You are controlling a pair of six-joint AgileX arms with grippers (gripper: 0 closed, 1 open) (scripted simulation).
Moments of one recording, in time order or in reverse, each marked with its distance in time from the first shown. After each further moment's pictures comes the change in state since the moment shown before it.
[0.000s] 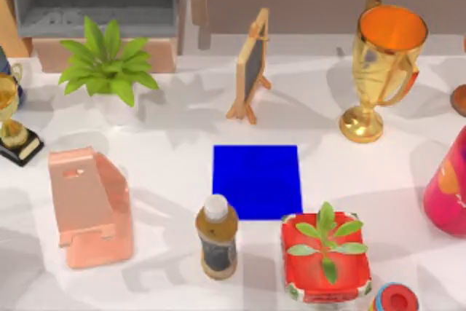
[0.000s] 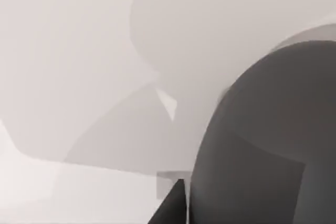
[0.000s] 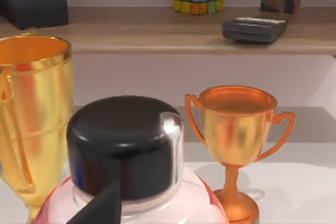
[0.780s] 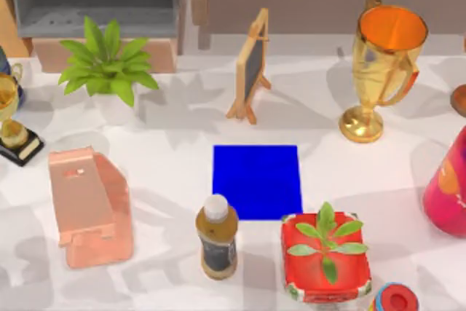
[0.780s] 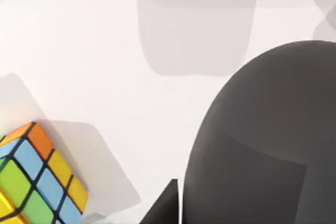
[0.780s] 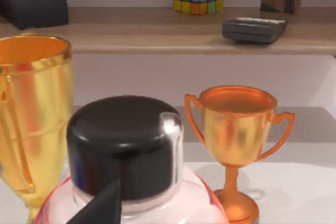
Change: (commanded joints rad) left arm -0.003 -0.158 0.246 -0.414 -0.001 -0.009; right arm 0.000 0.000 0.000 0.000 0.000 0.000
